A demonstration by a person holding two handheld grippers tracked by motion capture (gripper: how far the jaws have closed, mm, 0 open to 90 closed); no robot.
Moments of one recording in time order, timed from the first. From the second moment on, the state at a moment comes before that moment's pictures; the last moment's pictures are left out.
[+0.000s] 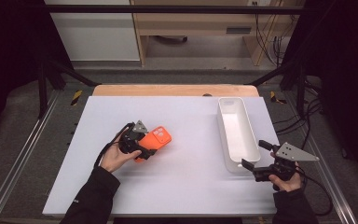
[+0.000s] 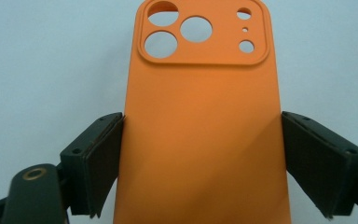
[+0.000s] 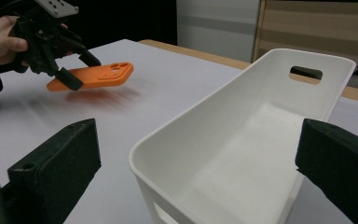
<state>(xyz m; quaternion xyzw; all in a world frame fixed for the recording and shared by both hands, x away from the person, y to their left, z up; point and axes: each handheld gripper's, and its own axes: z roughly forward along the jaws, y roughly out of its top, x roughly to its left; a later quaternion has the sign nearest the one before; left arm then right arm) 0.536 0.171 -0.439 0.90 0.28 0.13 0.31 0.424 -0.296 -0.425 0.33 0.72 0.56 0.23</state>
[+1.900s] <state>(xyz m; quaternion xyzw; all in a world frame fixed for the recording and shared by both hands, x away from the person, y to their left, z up) 0.480 0.145 -0.403 0.91 0.19 0.13 0.35 0.418 -0.275 -0.414 0.28 0.75 0.55 0.23</state>
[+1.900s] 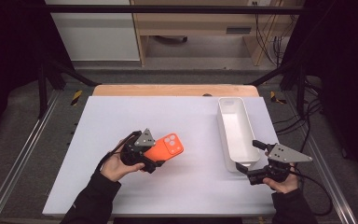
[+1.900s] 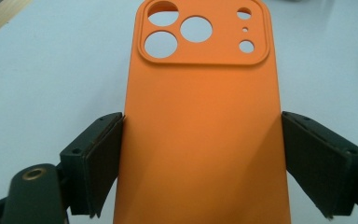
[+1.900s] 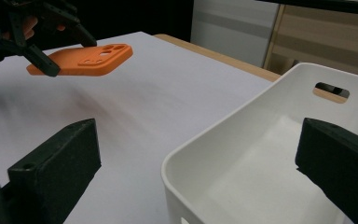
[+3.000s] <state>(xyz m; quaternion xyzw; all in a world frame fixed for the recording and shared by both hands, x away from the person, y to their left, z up) 0.455 0.117 -0.397 0.91 0.12 0.14 0.36 0.415 -0.244 -0.415 0.23 0.80 0.51 0.21</state>
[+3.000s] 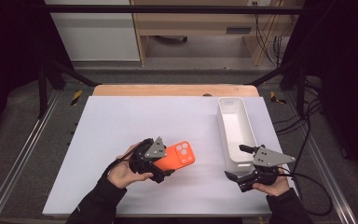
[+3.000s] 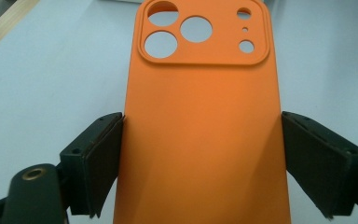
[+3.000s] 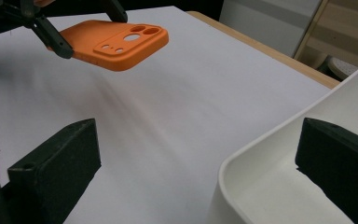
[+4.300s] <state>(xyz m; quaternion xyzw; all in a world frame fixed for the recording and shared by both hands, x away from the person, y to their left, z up) 0.434 0.092 -0.394 0.92 0.06 0.13 0.37 0.407 -0.208 -0.414 0.16 0.84 0.49 0.18</state>
